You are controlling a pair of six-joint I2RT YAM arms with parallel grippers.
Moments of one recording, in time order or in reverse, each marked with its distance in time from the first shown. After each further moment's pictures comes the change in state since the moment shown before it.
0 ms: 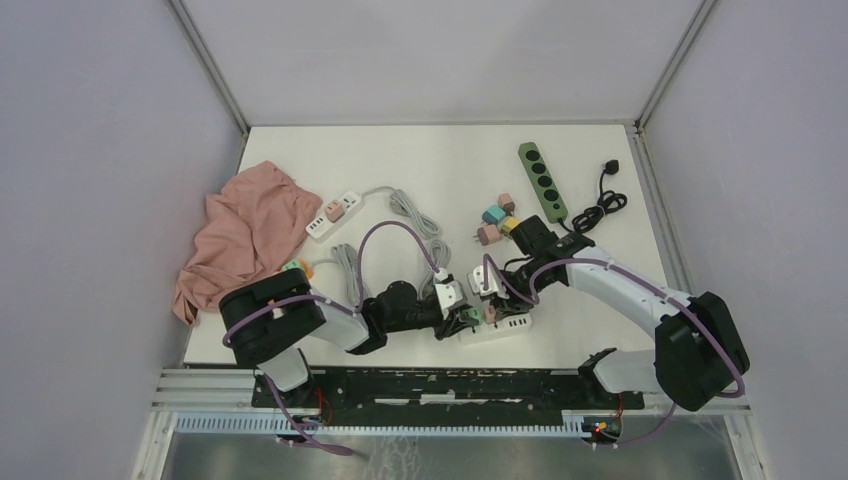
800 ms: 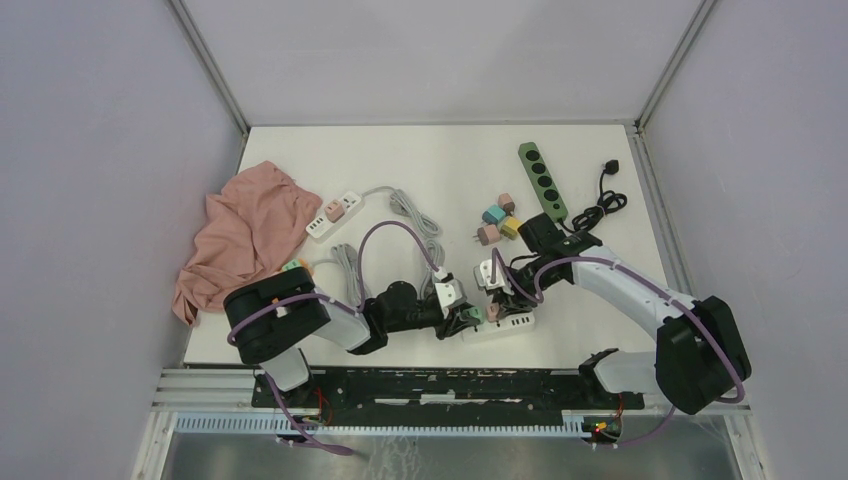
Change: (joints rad) left arm 0.001 0.026 0.000 0.046 -0.001 -0.029; right arm -0.059 -0.017 -0.005 -0.006 -0.060 0.017
